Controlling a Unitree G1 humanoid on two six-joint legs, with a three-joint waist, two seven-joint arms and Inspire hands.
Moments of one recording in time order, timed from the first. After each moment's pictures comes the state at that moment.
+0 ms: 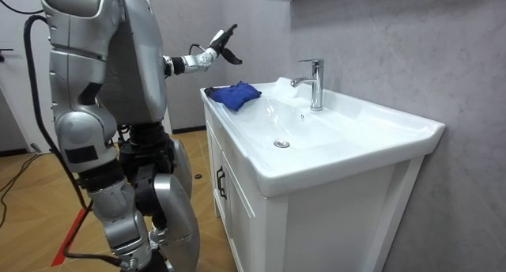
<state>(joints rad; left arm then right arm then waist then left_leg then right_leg) 0.01 0.44 0.41 0.17 0.40 0.02 0.67 0.25 -0.31 -0.02 1.13 -0.17 0.06 -0.11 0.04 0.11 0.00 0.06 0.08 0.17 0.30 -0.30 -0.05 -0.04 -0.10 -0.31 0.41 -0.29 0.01</state>
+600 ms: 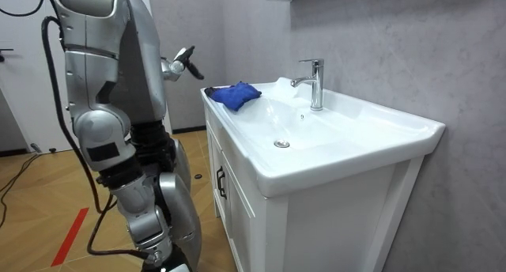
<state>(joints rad) 0.27 0.40 0.47 0.36 0.12 0.05 0.69 0.24 -0.32 -0.04 1.12 -0.17 0.11 -0.03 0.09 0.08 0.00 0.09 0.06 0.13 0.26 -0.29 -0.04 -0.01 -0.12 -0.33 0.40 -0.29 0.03</state>
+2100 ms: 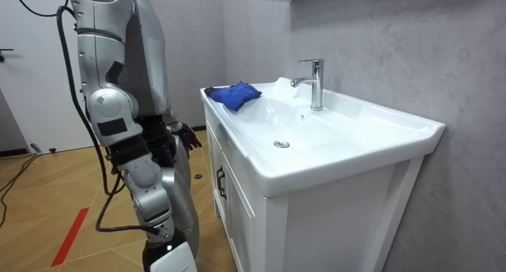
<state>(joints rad) 0.19 0.25 0.13 1.00 0.21 0.07 0.19 0.14 -0.29 0.00 1.17 -0.38 0.13 0.11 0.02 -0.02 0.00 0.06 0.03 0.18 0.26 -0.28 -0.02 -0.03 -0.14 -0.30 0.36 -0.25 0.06</state>
